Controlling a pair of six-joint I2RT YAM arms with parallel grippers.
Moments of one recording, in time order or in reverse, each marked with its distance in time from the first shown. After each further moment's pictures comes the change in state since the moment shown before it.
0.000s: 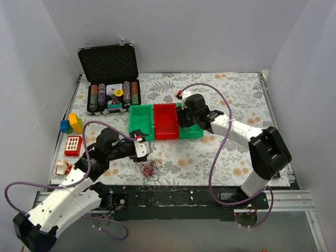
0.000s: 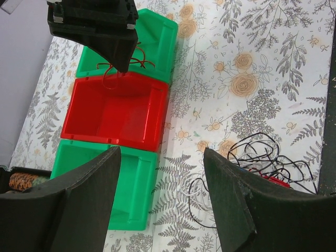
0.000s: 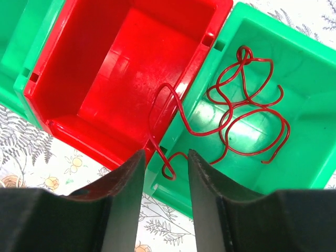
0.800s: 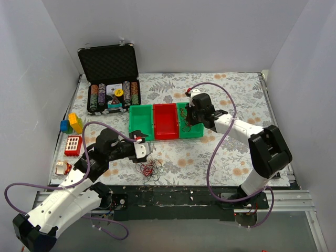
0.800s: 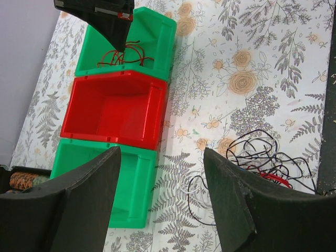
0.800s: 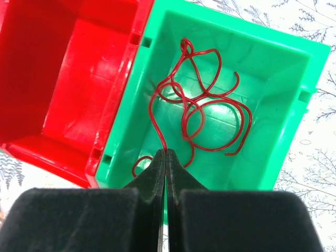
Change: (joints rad) left arm 0.000 -0.011 -0.001 -0.018 0.000 0.008; right arm -0.072 -0.002 -0.042 0.049 0.035 0.064
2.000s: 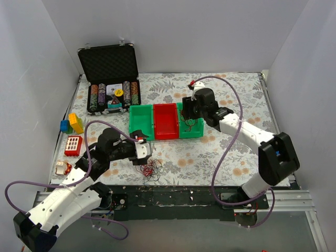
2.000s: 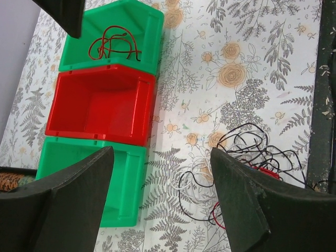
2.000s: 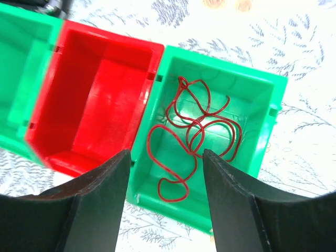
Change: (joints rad) left arm 0.000 0.022 0.000 -0.028 0.017 0.010; right arm 0.003 -0.050 0.054 -0.029 0.031 0.045
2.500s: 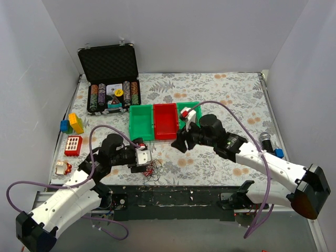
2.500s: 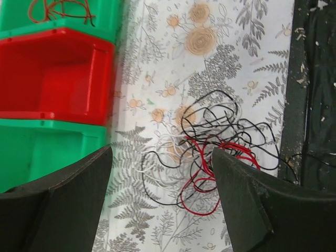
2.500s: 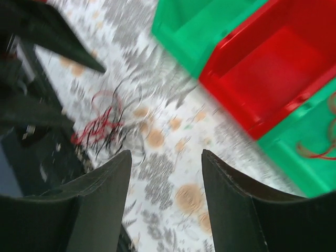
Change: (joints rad) left arm 0.000 -0.021 -0.086 -0.054 0.010 0.013; right arm 0.267 -0.466 -0.276 0.026 -0.216 -0.073
